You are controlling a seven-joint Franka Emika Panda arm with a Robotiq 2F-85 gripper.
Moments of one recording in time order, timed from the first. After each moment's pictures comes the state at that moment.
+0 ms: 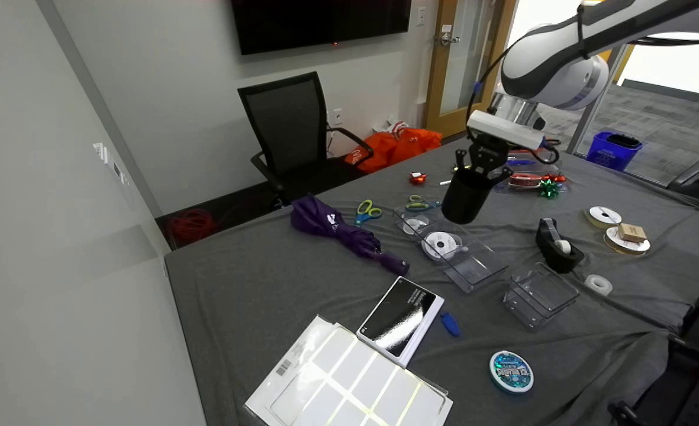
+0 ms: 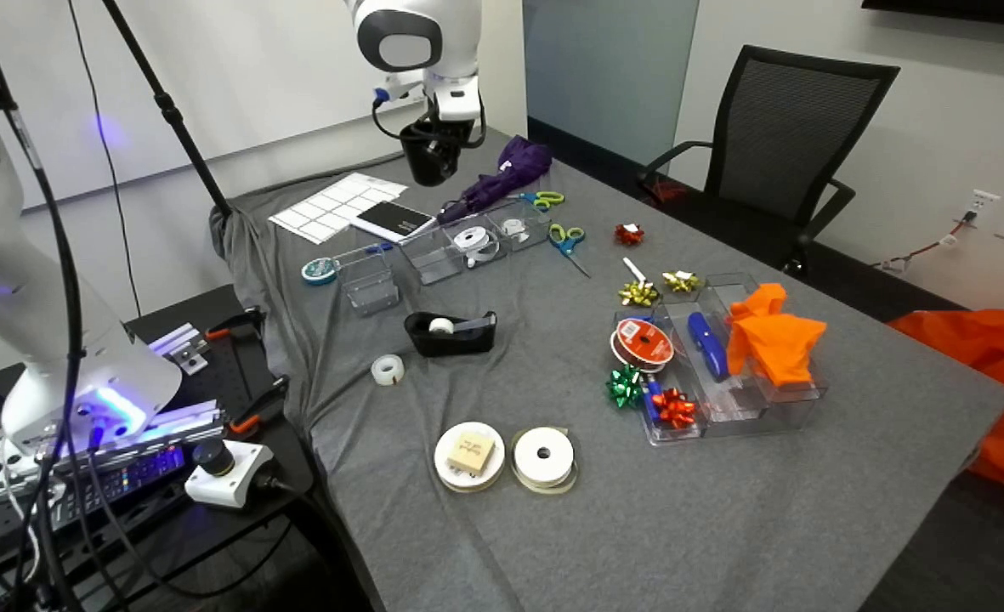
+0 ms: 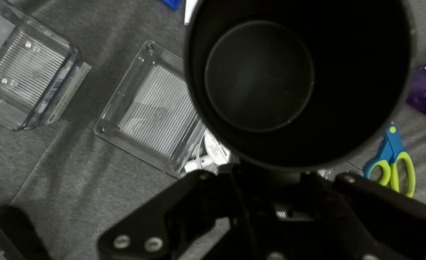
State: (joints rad) arm -0.03 0.37 -0.01 -1.88 0.43 2.22 0.81
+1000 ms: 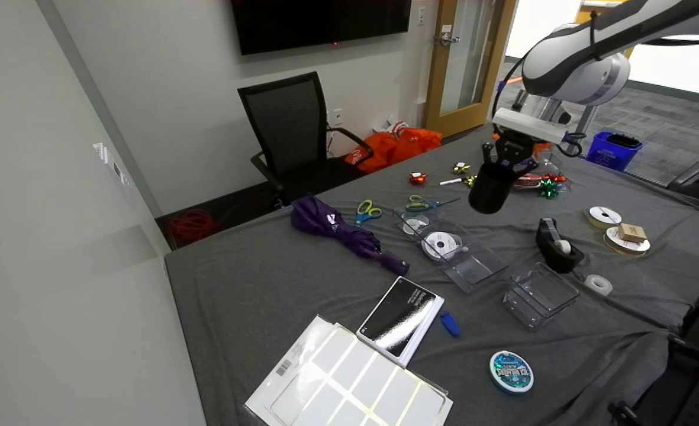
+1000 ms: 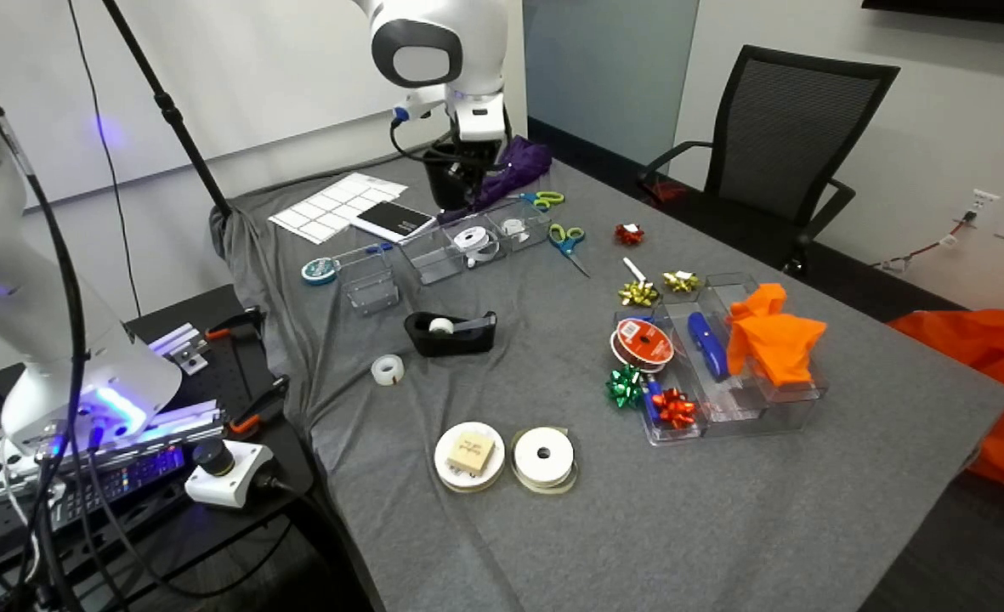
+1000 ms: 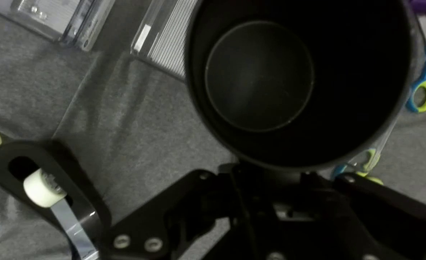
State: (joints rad) arm -0.08 0.38 -0.10 -1.87 0.39 2.22 0.78
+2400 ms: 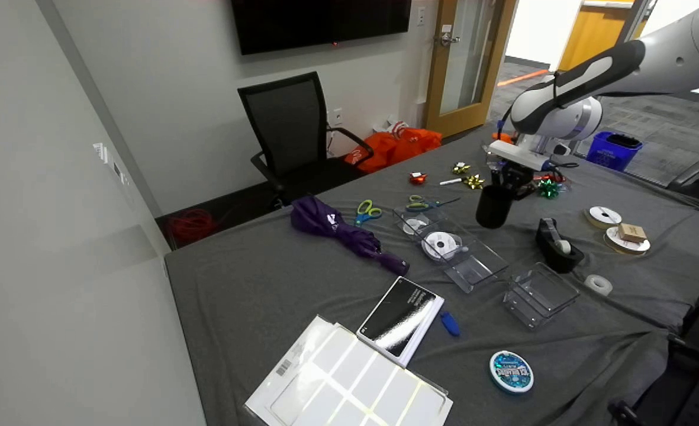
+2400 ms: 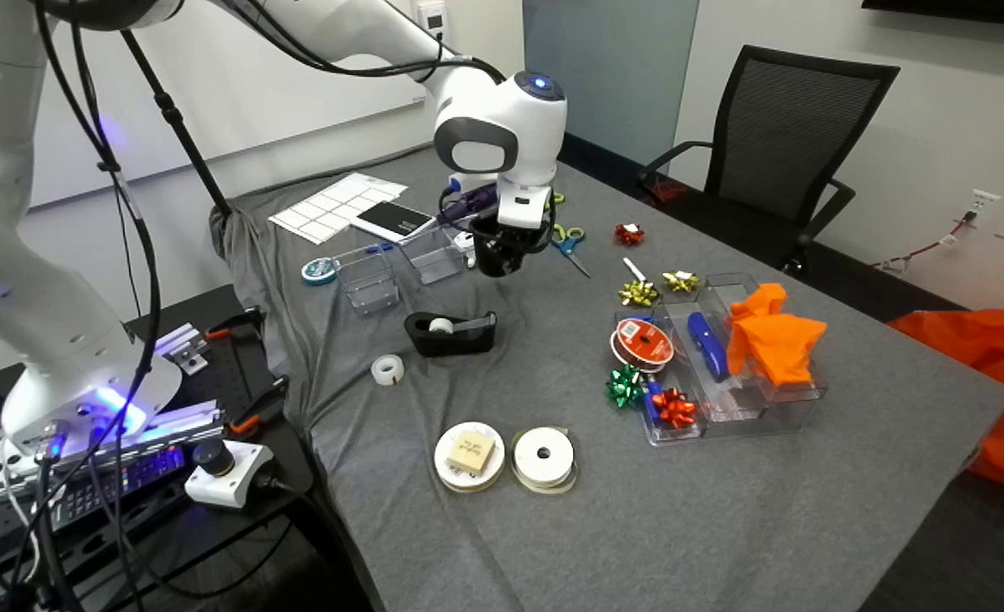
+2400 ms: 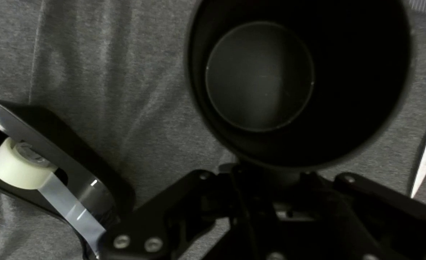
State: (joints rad) arm -0.15 0.68 -0.16 -1.68 0.41 2.24 0.92
